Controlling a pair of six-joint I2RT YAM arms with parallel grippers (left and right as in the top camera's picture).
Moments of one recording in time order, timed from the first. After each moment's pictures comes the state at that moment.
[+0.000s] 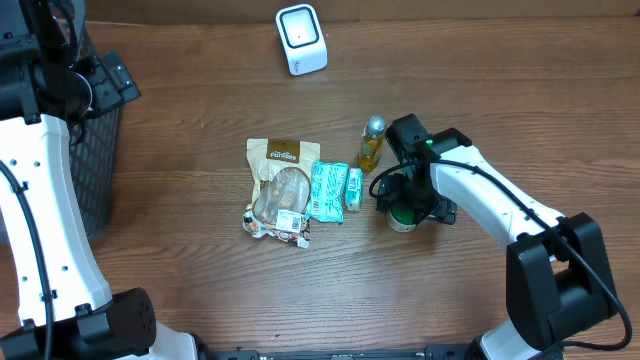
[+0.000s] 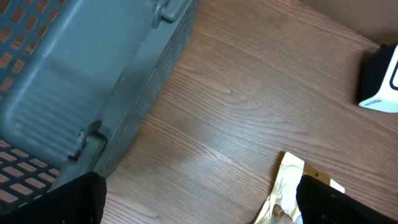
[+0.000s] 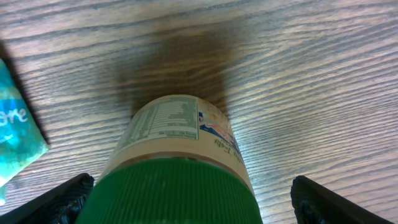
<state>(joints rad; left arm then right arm) 0.24 1.71 2.07 -1.39 -0.07 -0.29 0.39 1.77 1.18 -1.02 0.04 0.62</state>
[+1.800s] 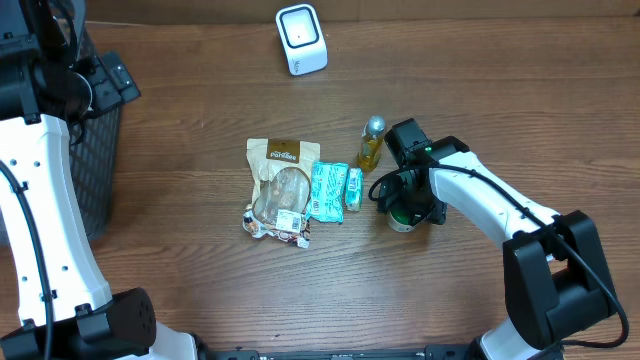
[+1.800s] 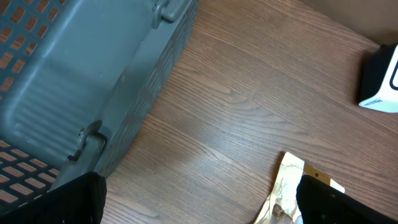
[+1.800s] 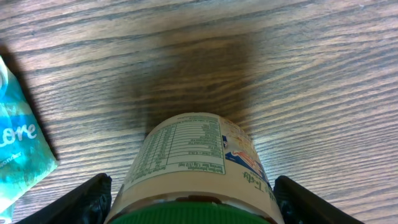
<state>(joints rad) 0.24 1.71 2.07 -1.39 -0.07 -0.29 0.39 1.77 1.12 -0.91 0.01 0.62</state>
